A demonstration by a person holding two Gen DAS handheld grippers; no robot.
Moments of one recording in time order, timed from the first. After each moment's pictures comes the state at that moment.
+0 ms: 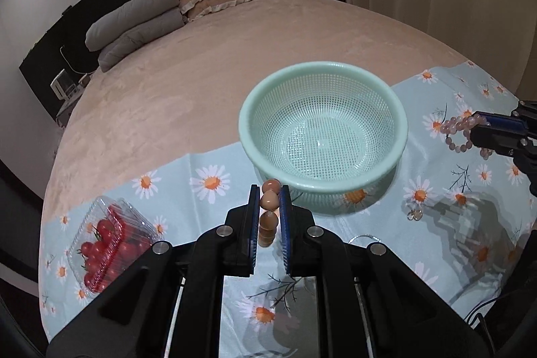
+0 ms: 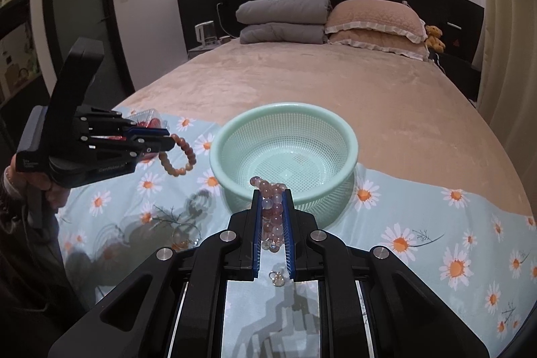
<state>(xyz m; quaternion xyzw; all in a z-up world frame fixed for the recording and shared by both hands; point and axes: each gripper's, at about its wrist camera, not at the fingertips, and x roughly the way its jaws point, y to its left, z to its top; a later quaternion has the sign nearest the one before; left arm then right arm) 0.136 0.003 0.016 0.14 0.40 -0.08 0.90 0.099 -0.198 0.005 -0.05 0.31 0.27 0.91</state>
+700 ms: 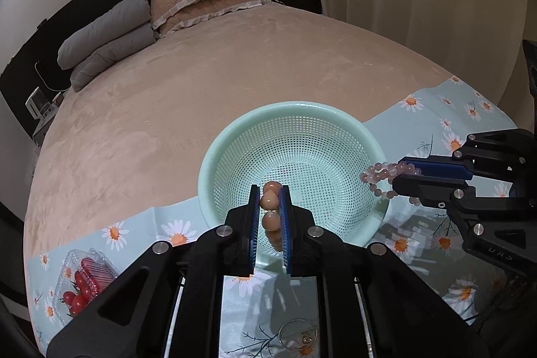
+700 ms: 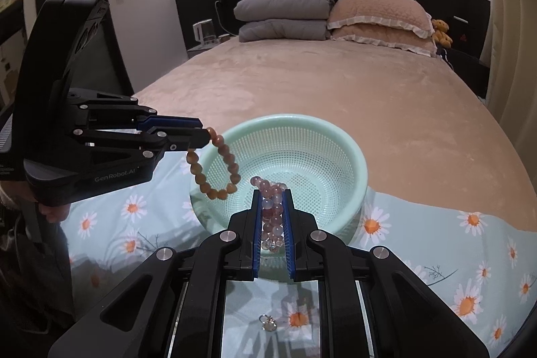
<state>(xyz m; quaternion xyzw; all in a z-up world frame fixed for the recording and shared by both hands) 0.193 -0.031 0.015 0.13 0.39 -0.13 0.90 0.163 -0.177 -0.011 -0.04 0.33 0.28 0.90</state>
